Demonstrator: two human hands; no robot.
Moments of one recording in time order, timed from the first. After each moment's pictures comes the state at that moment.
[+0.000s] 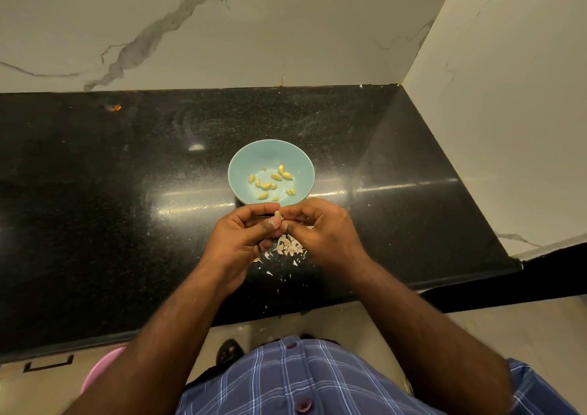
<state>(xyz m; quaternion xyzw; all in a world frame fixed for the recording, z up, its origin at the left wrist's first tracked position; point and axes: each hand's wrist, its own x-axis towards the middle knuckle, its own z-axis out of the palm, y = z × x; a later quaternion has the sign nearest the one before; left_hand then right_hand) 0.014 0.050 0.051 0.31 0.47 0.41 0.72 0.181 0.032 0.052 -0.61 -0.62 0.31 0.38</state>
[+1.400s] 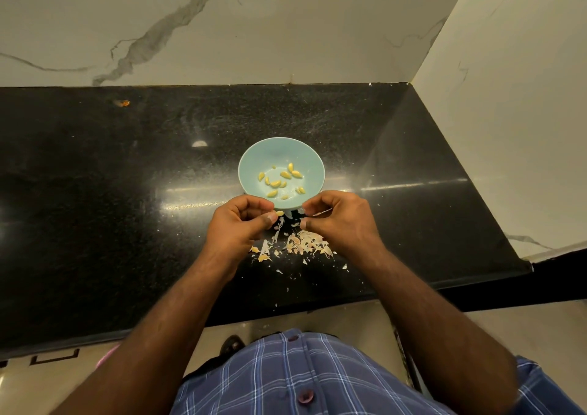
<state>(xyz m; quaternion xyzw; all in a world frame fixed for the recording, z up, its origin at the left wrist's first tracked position) -0.007 0.067 0.040 0.44 0.54 0.40 0.59 0.188 0.045 0.063 -0.70 -0.55 0.34 0.31</state>
